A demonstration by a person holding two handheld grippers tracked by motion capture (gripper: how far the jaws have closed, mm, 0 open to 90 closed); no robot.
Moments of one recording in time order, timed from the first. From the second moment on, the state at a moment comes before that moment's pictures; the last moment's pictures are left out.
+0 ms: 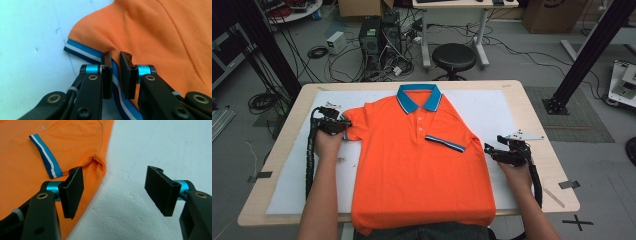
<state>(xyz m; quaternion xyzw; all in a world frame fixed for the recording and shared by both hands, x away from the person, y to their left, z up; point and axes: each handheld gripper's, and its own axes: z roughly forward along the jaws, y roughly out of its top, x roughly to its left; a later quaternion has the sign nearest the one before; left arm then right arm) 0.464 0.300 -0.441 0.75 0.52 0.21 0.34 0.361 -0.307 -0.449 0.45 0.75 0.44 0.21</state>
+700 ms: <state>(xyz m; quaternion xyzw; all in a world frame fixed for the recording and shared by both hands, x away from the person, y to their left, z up) 0.438 0.252 -0.397 0.77 0.42 0.26 0.40 0.361 -0.306 -0.449 0.45 0.76 0.43 0.21</state>
